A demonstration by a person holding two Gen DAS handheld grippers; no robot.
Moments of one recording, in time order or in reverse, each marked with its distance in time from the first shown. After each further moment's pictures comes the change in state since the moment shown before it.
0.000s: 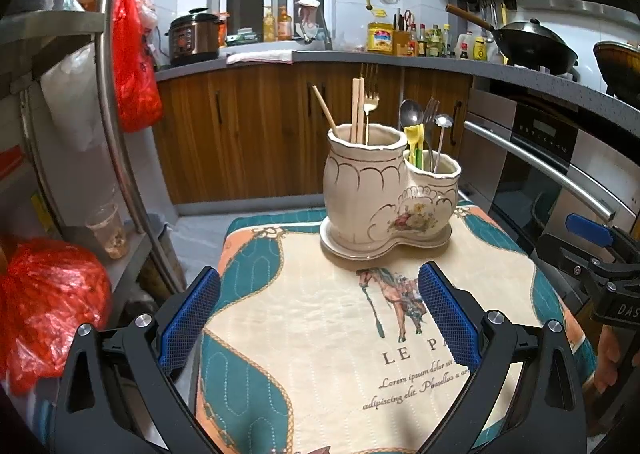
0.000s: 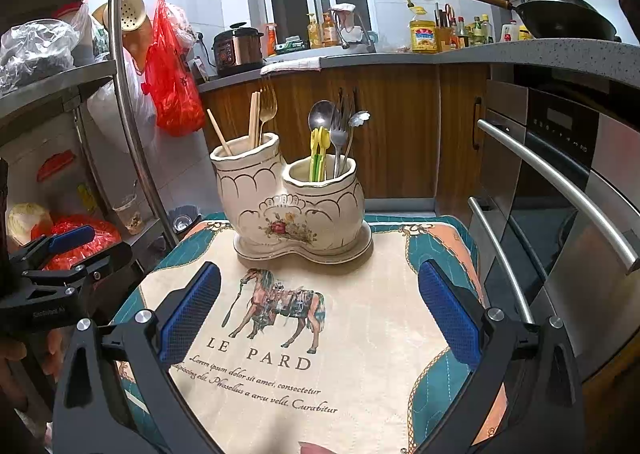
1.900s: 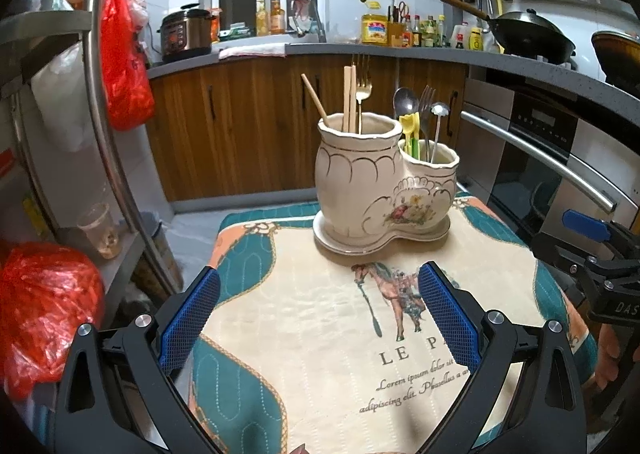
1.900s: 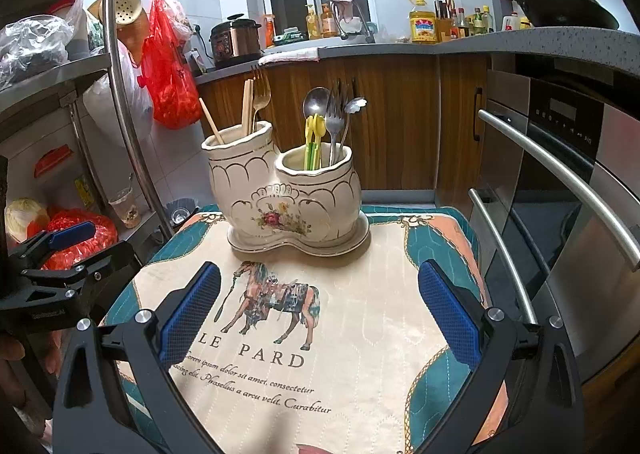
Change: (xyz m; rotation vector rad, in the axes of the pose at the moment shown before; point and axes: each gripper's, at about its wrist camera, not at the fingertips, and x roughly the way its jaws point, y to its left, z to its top) left arm 0.014 -0.004 -0.001 0.016 0.026 -0.015; right arm 0.012 -0.011 -0.004 0.007 0.032 0.003
